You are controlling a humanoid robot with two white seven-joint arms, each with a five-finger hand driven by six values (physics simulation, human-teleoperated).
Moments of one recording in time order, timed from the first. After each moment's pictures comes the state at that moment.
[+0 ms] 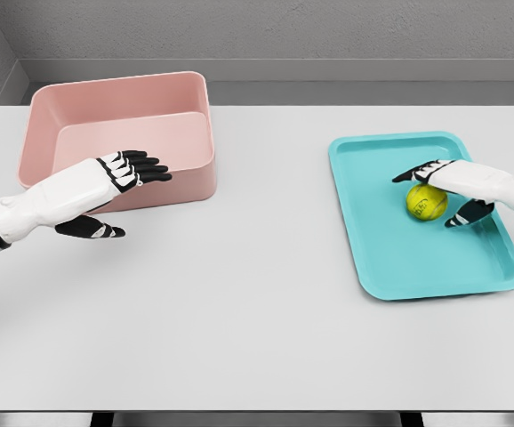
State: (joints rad) left arm -0.54 1.03 -0.86 -1.59 -0.29 -0.61 0.13; right arm -0.66 -0.86 0.75 -1.11 0.30 -0.61 0.38
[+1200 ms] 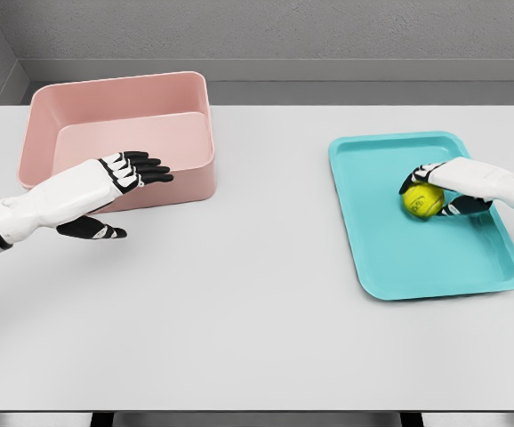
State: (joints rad) left arm -0.54 1.02 -0.86 -1.59 -0.29 -0.61 0.13; right arm -0.66 -0.85 0.74 -1.11 0.32 -0.61 0.37
